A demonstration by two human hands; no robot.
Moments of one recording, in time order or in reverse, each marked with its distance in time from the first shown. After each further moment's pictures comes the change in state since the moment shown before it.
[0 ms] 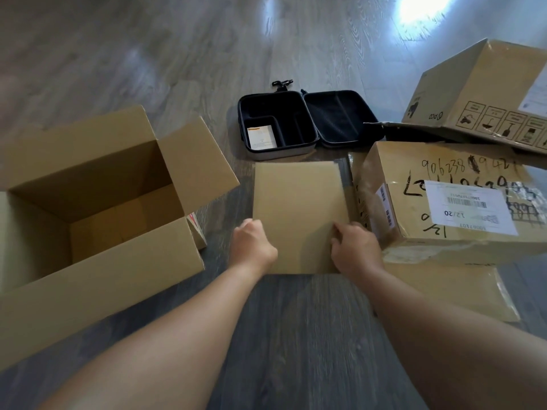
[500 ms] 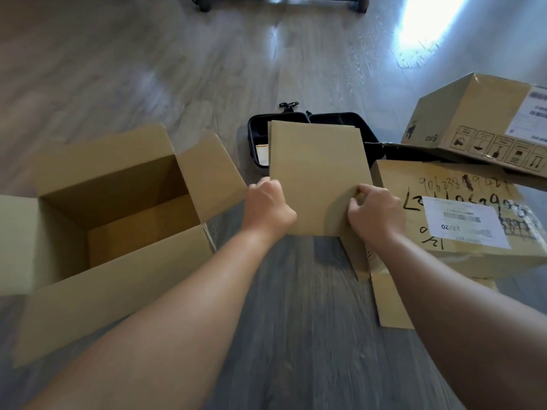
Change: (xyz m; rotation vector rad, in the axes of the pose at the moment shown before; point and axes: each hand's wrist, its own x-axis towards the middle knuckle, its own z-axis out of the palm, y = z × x) left_hand 0.014 0.061 -0.072 0.043 0.167 0.248; right_hand 0.019 -0.042 -0.086 0.130 0.303 -0.049
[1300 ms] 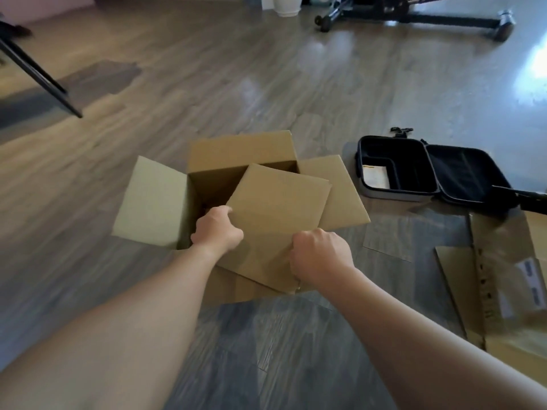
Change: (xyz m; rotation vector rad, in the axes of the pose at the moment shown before) left_hand -0.078 -0.244 -0.143 -0.043 0.103 -0.622; right_hand -0.118 -0.225 0.129 -0.327 -0.506 -0.646
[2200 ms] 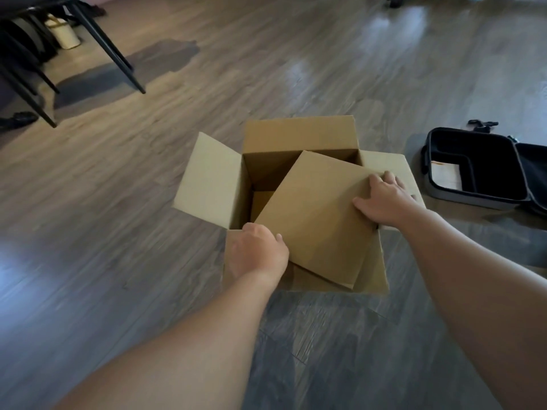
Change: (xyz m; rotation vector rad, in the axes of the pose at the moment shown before) left_hand -0.061 -0.021 0.012 0.170 0.263 -0.276; right_hand 0.120 0.049 -0.002 0.077 -0.112 0.157
